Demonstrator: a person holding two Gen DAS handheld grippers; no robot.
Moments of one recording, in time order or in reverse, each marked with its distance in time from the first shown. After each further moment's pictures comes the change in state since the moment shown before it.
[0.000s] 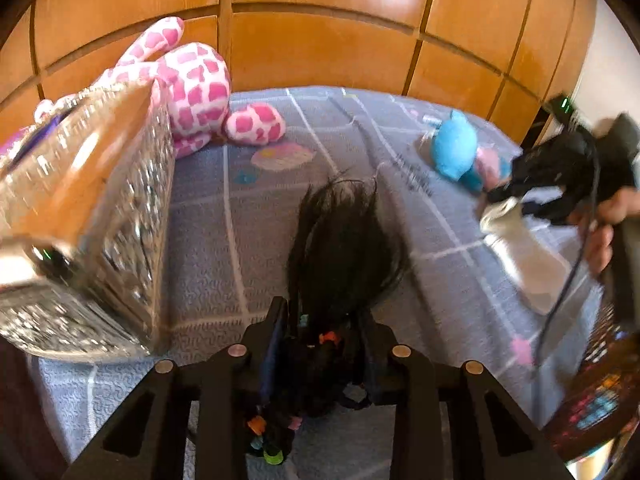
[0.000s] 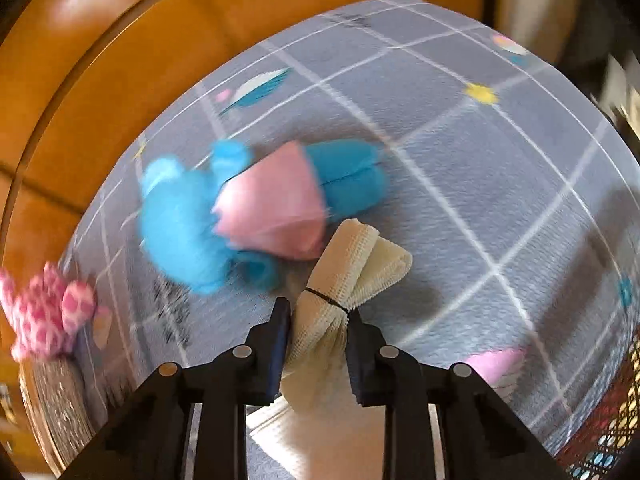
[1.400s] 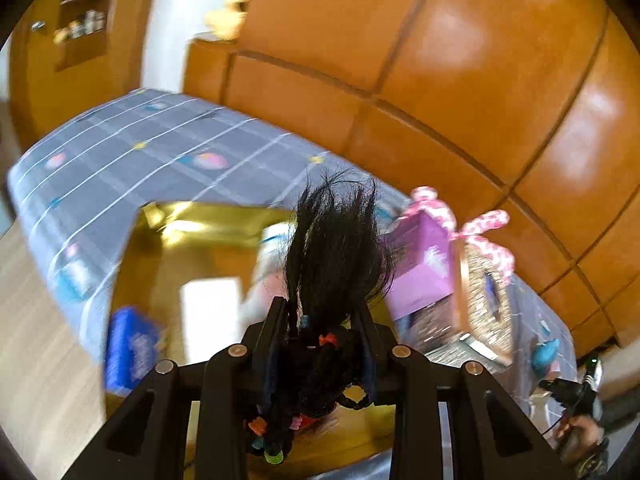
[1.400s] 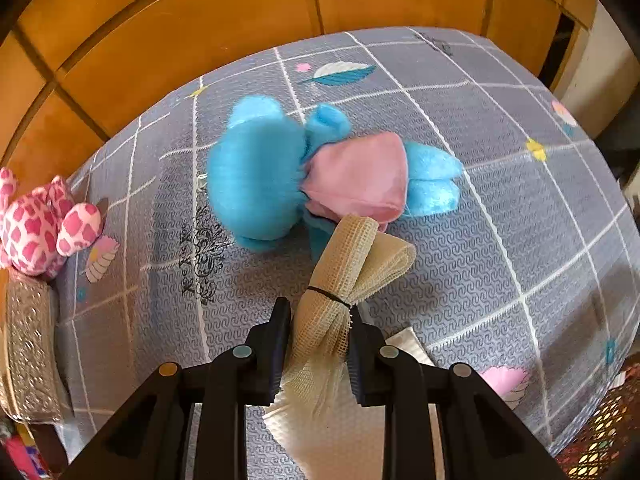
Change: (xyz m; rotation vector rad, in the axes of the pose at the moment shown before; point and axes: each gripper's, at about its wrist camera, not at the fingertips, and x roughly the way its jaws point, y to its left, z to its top) left arm -0.247 0.258 -0.076 -0.691 -0.215 0.339; right arm -0.002 0.057 -0.026 -0.277 -0.019 -0.066
